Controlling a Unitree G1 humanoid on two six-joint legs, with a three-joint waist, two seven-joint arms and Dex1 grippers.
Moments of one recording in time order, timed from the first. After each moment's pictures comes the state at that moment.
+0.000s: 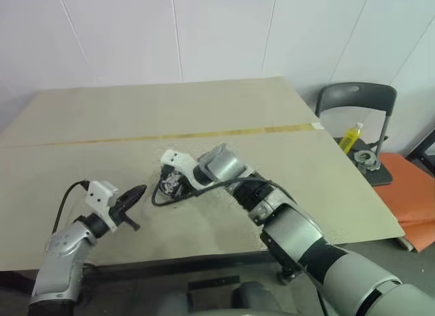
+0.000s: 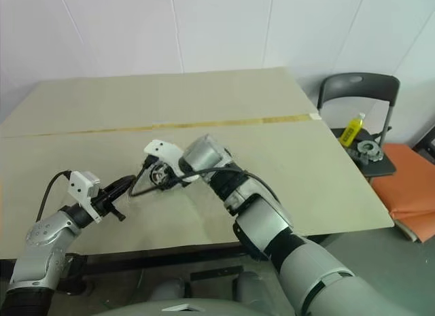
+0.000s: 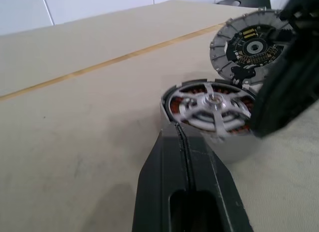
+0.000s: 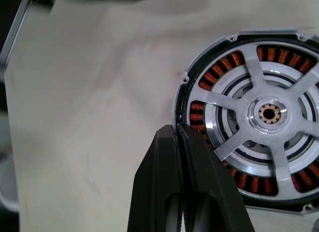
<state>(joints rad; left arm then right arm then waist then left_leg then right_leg) 0.11 0.50 0.22 0.00 -0.38 0.01 -0.76 -1.09 0.14 0.41 0.71 -0.13 0.97 1.01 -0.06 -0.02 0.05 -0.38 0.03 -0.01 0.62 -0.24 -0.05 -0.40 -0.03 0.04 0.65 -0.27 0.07</state>
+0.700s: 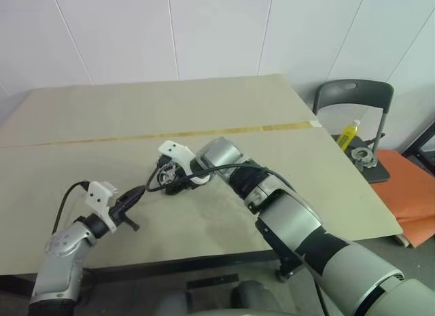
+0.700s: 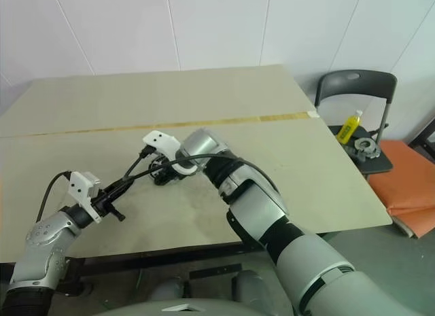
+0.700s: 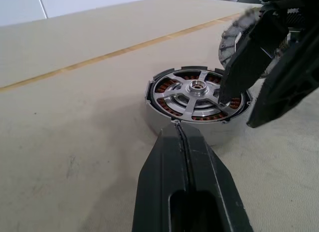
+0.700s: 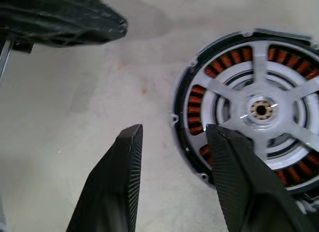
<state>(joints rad) 0.10 0.50 0.22 0.01 -0.38 0.01 -0.77 -1.20 0.15 0.45 0.88 -0.02 0.91 0.96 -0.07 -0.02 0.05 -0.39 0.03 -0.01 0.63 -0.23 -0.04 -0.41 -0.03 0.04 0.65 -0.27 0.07</state>
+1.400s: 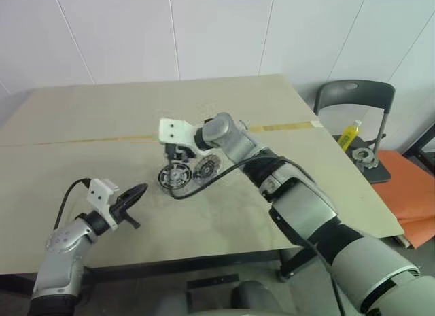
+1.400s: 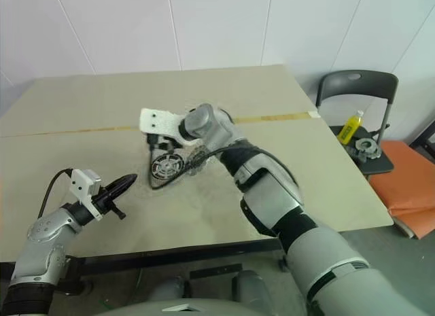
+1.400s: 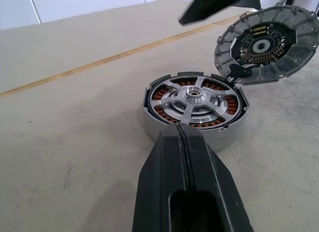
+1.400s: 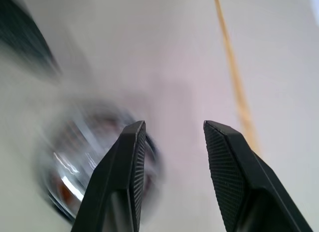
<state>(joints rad) 0.07 0.50 0.22 0.03 -0.38 0.01 -0.80 -1.26 -0.02 0.55 1.01 -0.29 0.01 0.83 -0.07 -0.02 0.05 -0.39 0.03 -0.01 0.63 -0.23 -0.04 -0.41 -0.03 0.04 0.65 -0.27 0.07</state>
